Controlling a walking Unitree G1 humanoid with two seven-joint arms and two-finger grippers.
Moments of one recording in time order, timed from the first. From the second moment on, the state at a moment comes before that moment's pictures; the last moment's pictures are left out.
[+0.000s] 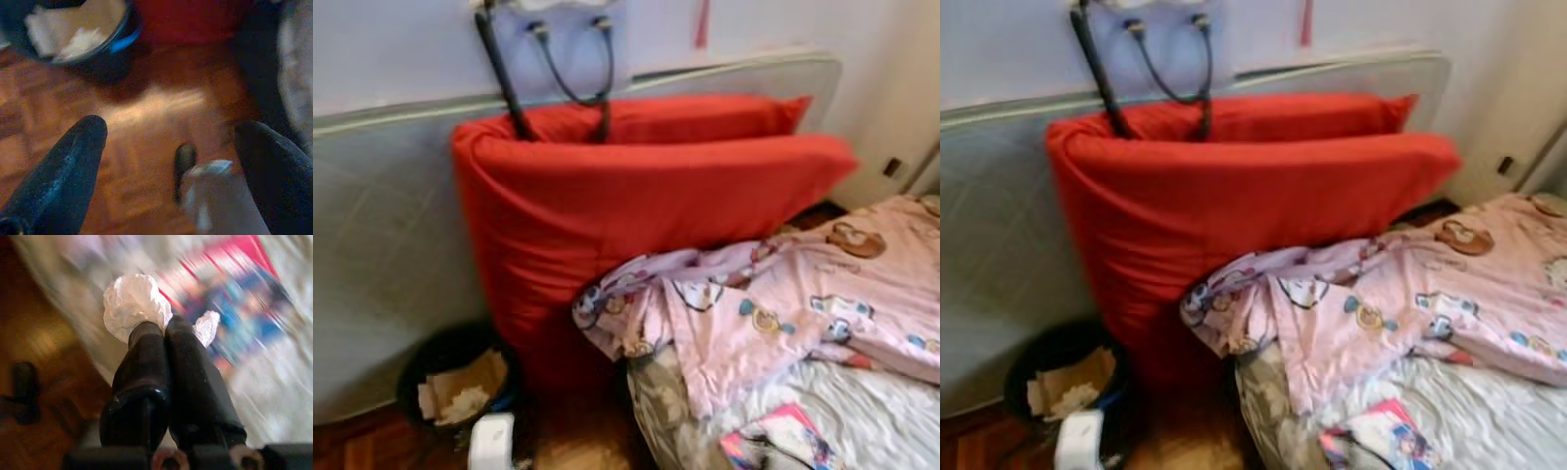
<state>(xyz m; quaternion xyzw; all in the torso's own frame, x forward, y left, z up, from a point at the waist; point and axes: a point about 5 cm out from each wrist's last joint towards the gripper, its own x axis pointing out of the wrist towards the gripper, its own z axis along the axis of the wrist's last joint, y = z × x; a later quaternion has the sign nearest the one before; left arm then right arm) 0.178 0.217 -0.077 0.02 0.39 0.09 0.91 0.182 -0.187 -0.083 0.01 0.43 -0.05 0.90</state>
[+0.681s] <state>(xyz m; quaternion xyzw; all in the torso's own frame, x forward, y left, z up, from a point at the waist) 0.187 0.209 -0.075 0.01 0.39 0.08 0.92 0.166 -0.198 -0.089 0.02 0.45 -0.07 0.89</state>
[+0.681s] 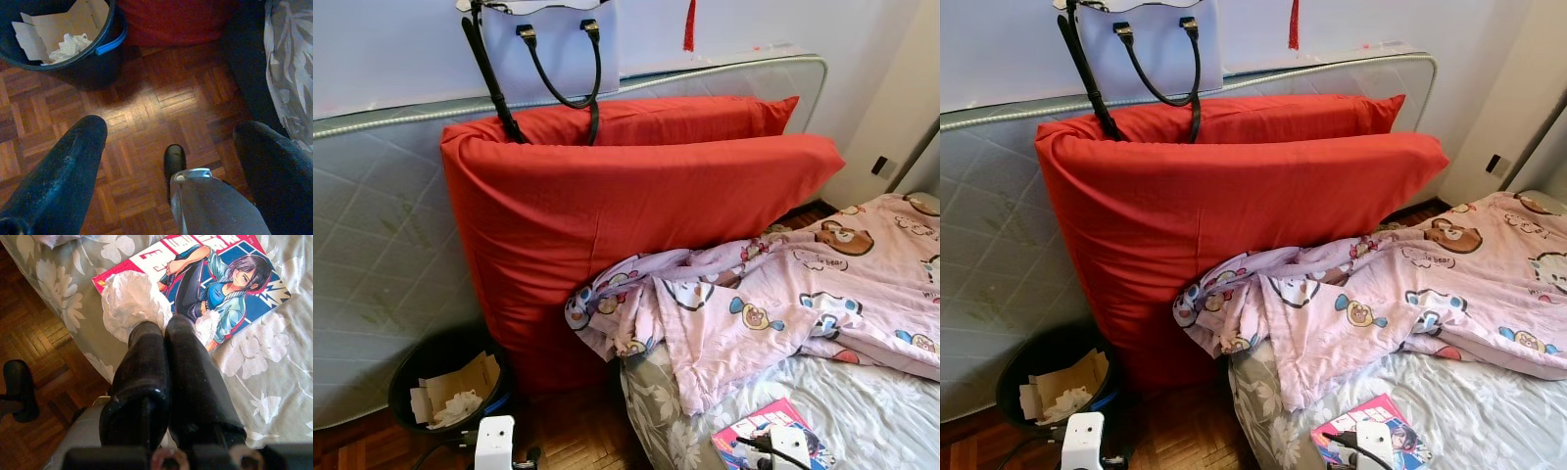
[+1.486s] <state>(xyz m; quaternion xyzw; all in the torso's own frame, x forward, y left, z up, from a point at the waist) 0.183 0.210 -0.077 0.01 0.40 0.08 0.91 0.164 -0.197 -0.090 0.02 0.45 -0.07 0.89</state>
